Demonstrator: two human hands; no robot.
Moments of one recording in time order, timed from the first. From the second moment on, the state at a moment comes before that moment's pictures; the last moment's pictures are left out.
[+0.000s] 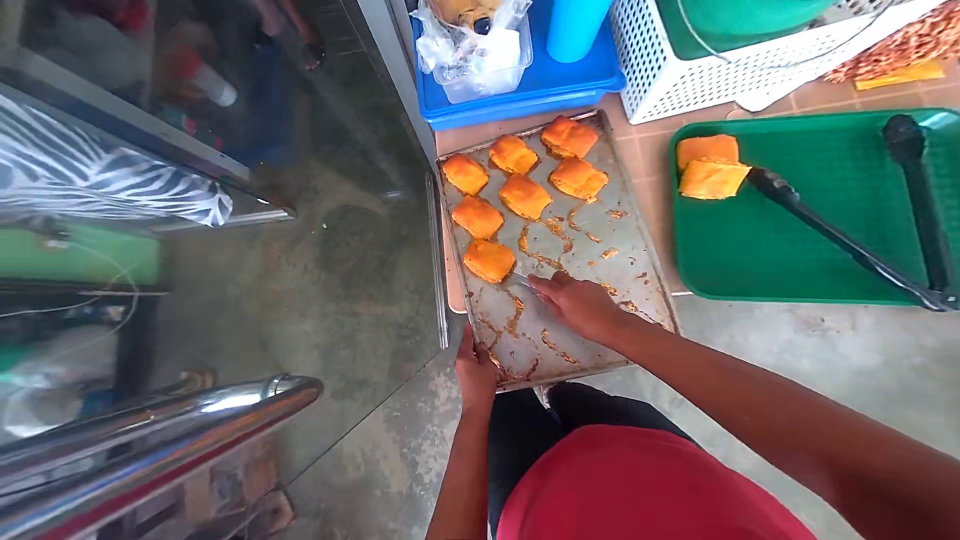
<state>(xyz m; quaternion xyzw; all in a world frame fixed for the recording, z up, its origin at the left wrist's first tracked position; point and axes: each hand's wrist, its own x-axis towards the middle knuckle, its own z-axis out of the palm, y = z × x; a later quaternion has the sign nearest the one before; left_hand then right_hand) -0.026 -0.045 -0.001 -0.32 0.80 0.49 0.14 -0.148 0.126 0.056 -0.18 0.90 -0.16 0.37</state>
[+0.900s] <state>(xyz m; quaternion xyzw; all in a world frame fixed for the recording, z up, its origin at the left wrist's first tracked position) -0.046 -0.051 -0.019 -0.31 0.79 0.53 0.04 -0.175 0.213 0.074 -0.16 0.91 -0.13 0.35</state>
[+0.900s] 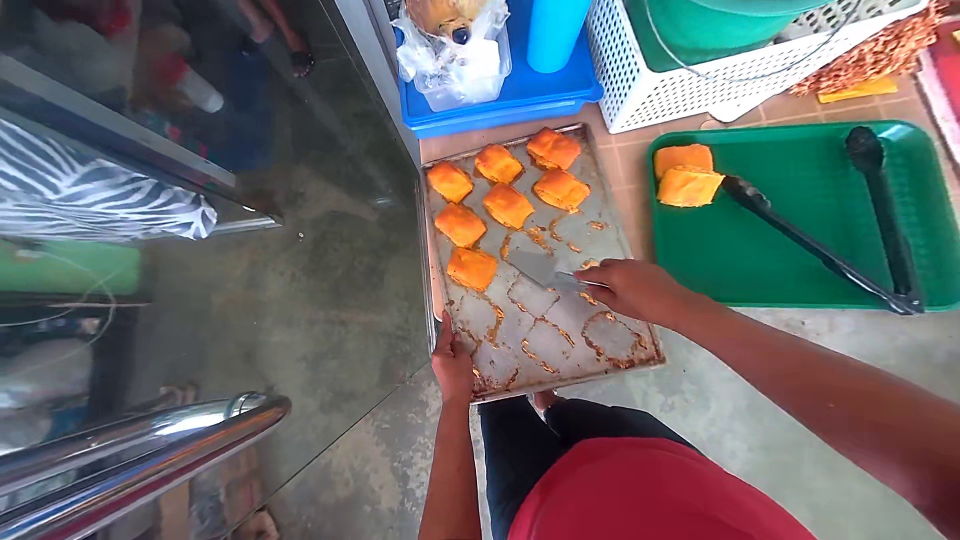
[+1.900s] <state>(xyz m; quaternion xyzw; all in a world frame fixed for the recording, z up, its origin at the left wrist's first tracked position) -0.046 -0.060 -0.014 -0.31 0.77 0.56 0.05 -0.160 0.207 0.068 -0.21 0.91 -0.18 0.30</state>
